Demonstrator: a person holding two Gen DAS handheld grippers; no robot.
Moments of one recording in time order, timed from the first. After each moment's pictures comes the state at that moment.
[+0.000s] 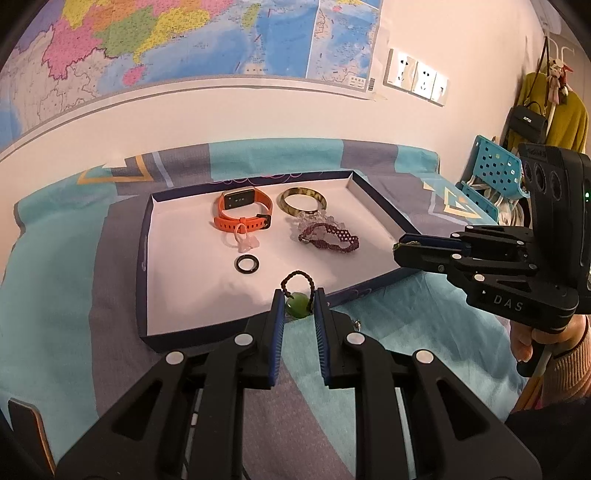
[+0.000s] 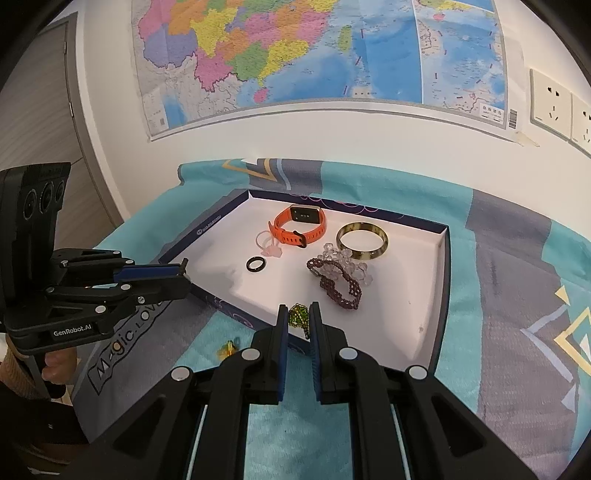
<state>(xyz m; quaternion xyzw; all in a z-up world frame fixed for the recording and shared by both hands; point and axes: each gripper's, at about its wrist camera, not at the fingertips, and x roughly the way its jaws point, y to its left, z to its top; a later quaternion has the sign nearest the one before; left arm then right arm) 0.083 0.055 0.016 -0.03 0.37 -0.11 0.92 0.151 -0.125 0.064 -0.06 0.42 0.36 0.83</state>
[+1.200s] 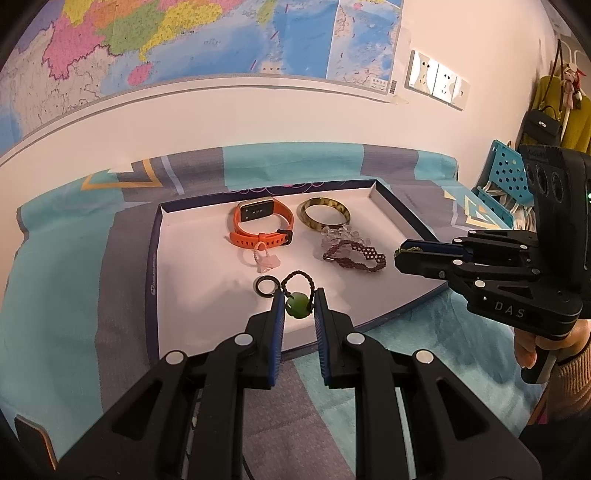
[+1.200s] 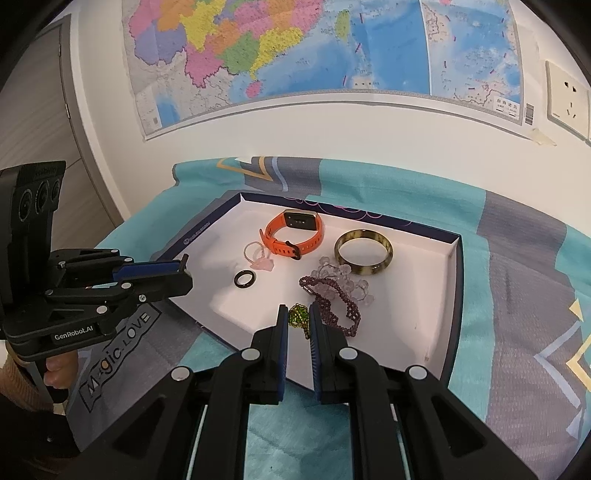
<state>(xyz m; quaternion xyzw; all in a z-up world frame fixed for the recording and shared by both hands) 0.114 0.065 0.012 -0.02 0.37 -0.08 0.92 0.182 -0.111 0.054 -0.06 0.43 0.36 0.83</state>
